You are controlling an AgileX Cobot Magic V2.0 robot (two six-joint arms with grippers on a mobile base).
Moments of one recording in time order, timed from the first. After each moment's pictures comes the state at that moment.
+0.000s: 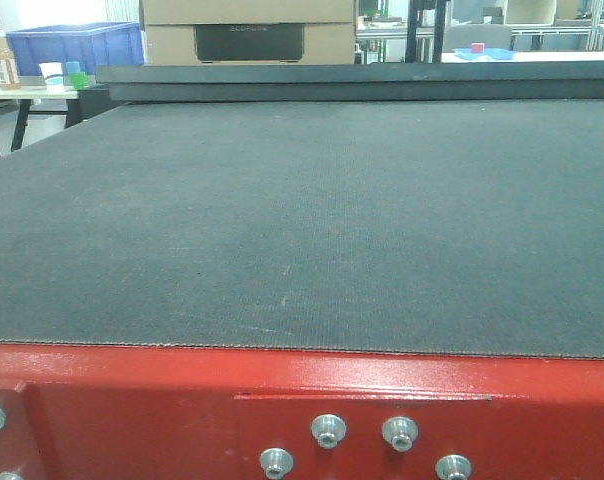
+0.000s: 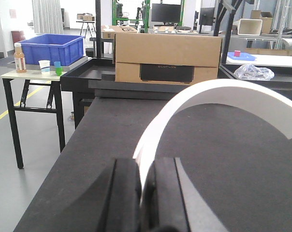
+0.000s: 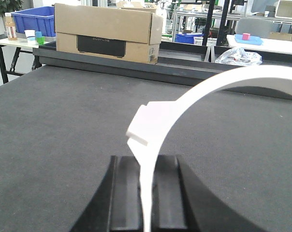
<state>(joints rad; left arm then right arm) -0.02 0.41 -0.64 -0.02 0.32 0.00 -0.02 0.28 -0.76 0.20 0.67 -0.19</state>
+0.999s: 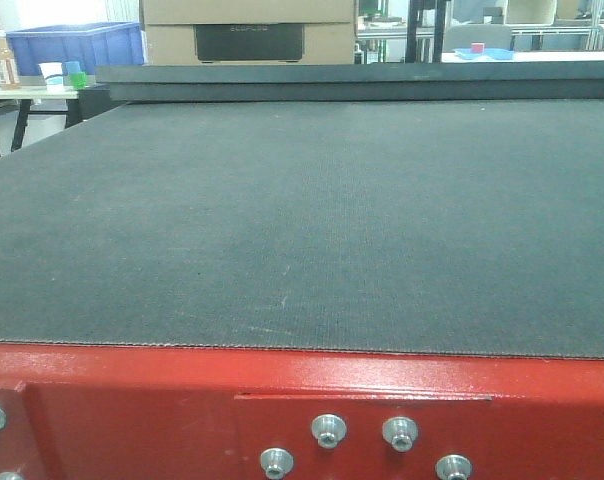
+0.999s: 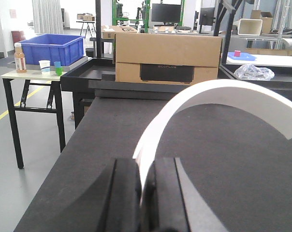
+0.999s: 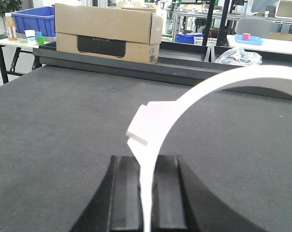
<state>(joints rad) -0.02 0.41 -0.64 -0.02 0.32 0.00 -0.02 0.28 -0.76 0.20 0.67 -0.19</state>
